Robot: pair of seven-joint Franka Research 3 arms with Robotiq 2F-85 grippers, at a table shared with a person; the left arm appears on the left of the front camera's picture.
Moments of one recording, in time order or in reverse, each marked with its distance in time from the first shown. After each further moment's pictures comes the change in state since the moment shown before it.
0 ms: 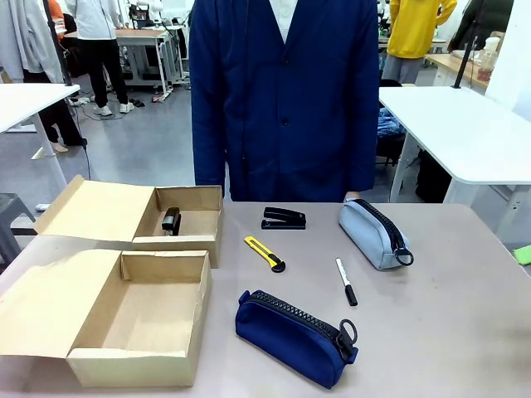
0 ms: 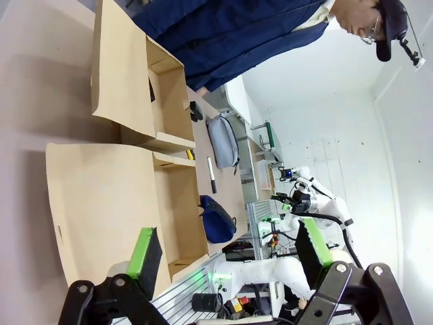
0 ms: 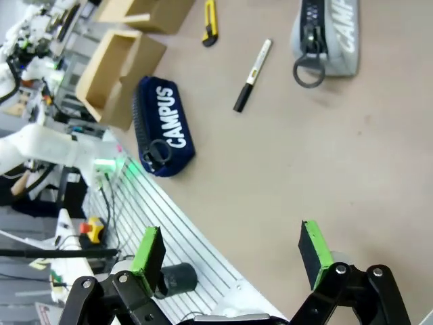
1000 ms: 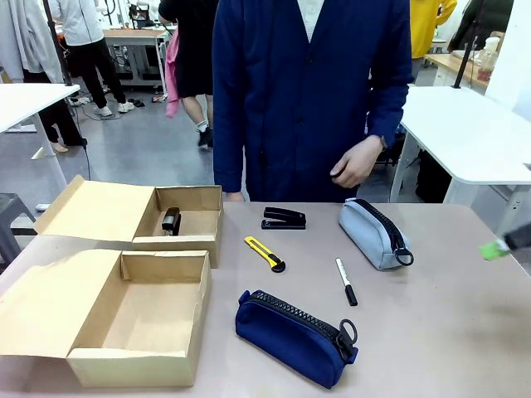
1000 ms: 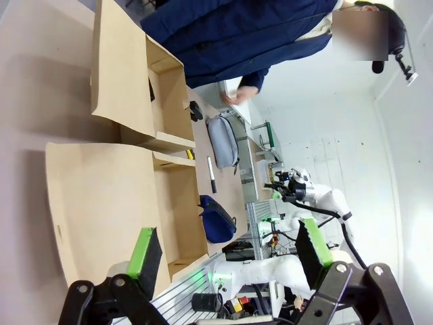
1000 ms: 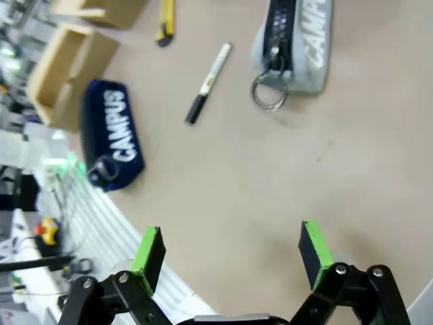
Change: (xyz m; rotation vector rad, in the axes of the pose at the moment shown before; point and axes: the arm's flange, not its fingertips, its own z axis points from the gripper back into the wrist) left arm 0.000 0.000 0.000 0.000 0.000 0.000; right arm 0.056 -0.005 -0.044 -0.185 0.086 0.093
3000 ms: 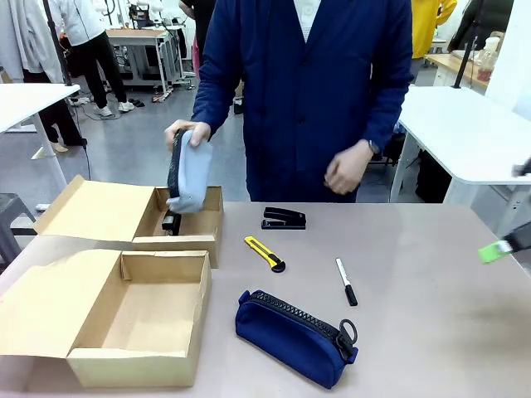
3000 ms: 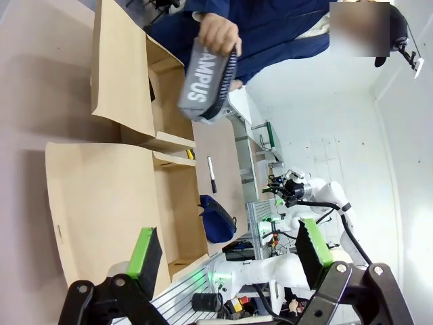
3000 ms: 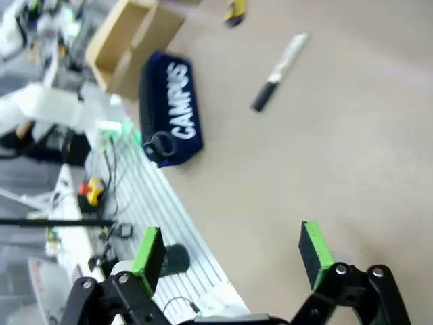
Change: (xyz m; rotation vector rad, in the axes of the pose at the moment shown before) left arm 0.000 0.000 0.000 0.001 0.001 0.000; right arm 0.004 0.011 -0.025 0.299 0.095 0.088
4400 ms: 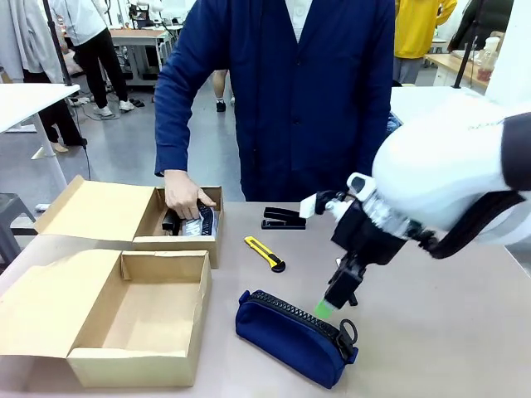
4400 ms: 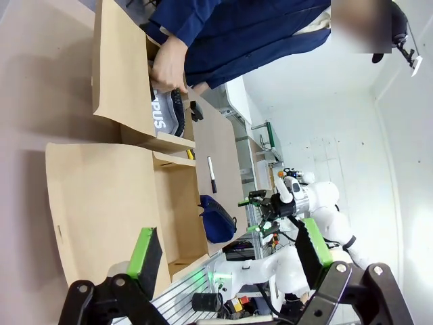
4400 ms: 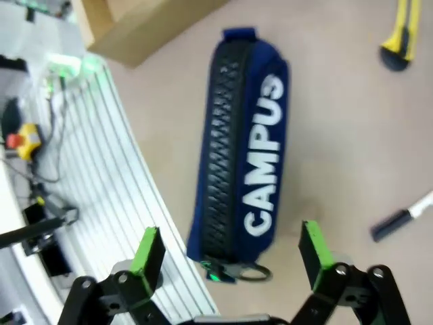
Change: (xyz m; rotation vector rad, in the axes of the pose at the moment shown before) left arm 0.000 0.000 0.000 0.000 0.000 0.000; right arm 0.086 0.160 -0.224 -0.208 0.320 0.339
